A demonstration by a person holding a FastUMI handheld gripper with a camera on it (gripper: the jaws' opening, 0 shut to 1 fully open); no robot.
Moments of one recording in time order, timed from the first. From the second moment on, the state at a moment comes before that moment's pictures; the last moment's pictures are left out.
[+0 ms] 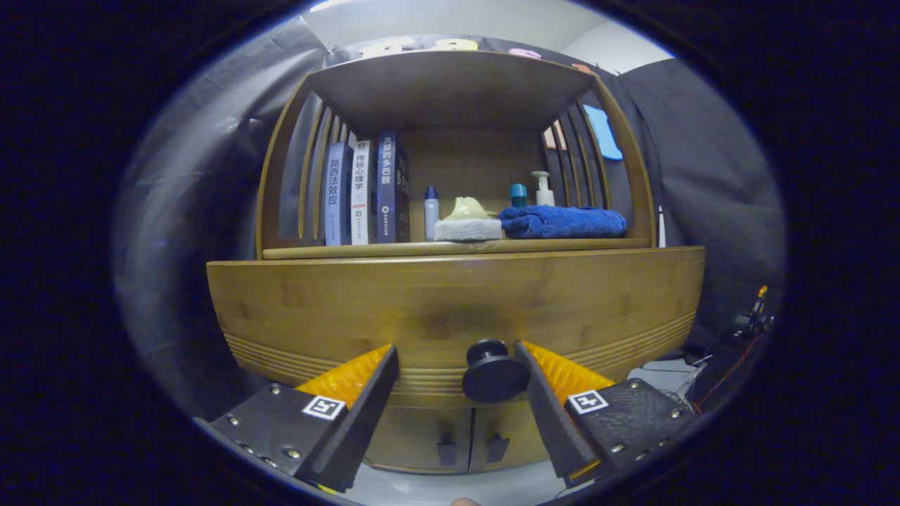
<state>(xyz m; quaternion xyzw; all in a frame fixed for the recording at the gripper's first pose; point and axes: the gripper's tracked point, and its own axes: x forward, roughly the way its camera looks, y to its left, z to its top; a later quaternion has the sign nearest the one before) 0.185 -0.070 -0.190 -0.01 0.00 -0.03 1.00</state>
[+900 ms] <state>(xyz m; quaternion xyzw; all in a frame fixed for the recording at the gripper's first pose) 0.250 -0.069 -0.190 0.00 0.01 -0.03 1.00</state>
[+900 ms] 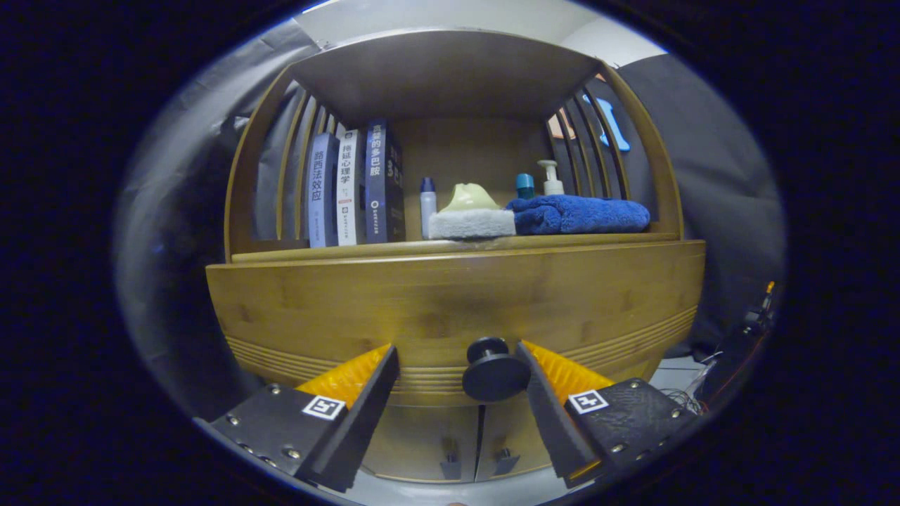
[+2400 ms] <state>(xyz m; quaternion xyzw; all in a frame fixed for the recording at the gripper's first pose) 0.161 -0.075 -0.144 0.05 0.02 -0.03 1.00</state>
